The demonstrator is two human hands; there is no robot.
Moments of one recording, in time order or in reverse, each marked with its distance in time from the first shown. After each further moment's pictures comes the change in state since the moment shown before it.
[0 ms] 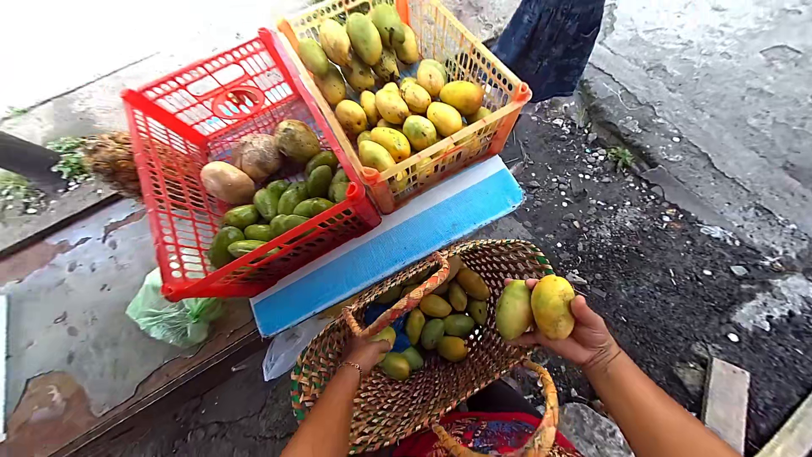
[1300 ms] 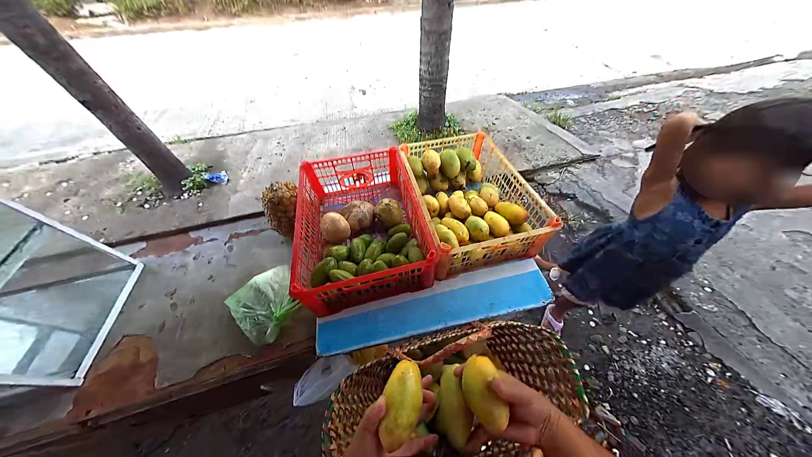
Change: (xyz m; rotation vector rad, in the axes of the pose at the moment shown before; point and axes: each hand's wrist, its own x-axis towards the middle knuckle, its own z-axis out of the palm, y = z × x) left_hand -0.120 -0.019 -0.026 -1.369 -0.867 0.722; right_hand 0.071 0.054 0.139 -0.326 -0.423 0.379
